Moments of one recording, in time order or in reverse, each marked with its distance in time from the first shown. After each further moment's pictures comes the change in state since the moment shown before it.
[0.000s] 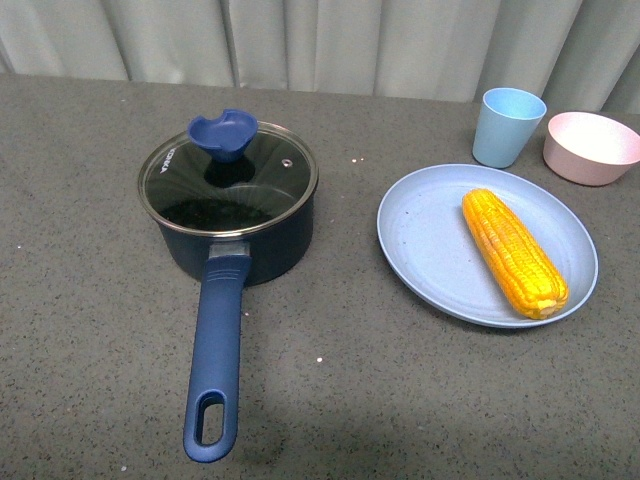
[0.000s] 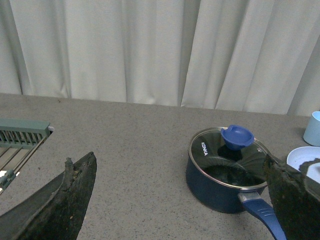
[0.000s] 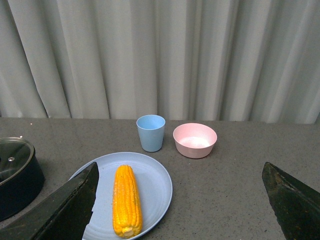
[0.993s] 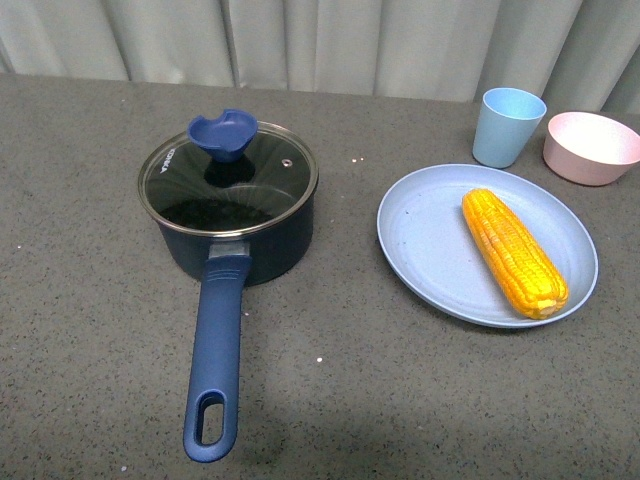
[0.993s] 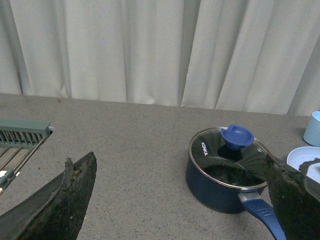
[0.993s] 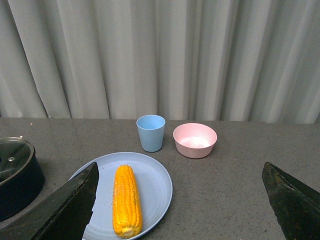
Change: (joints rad) left arm 0.000 0.000 0.000 0.000 0.000 0.000; right arm 0.000 0.000 0.000 0.000 0.000 0.000
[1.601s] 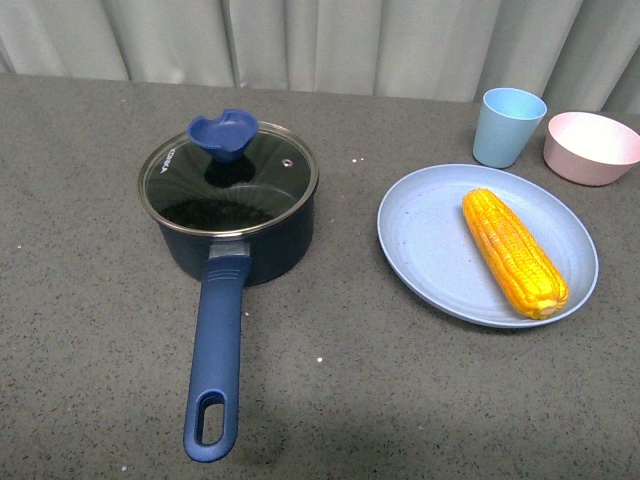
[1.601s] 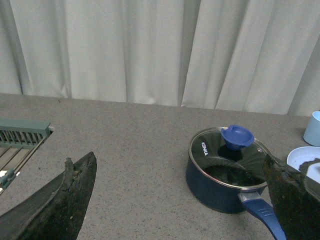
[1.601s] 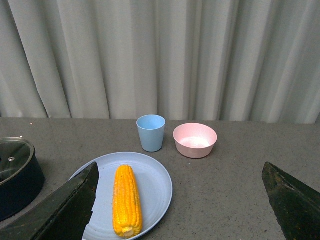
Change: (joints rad) left arm 0.000 0.000 0.000 0.000 0.000 0.000; right arm 0.000 0.000 0.000 0.000 0.000 0.000
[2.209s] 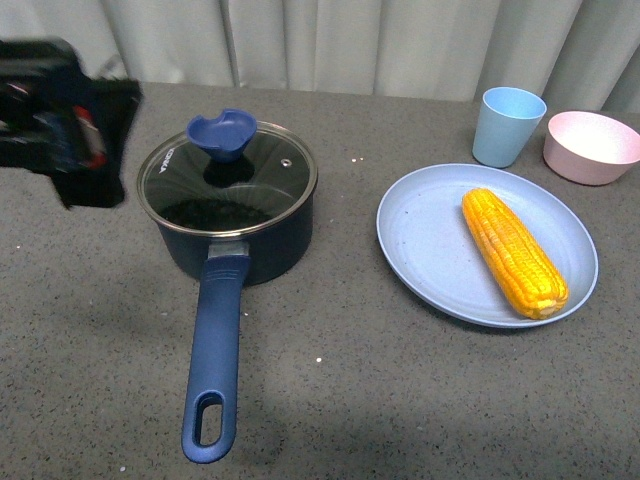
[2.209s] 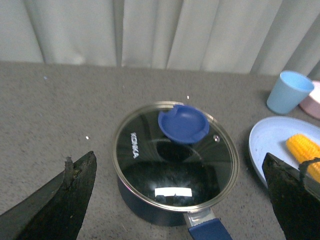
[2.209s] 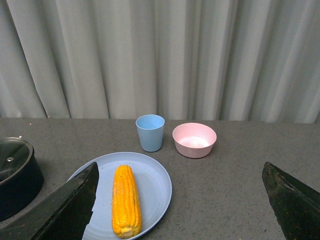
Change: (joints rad) left arm -0.307 1.490 0.270 1.036 -0.092 -0.098; right arm 0.000 0.000 0.000 0.000 0.000 0.000
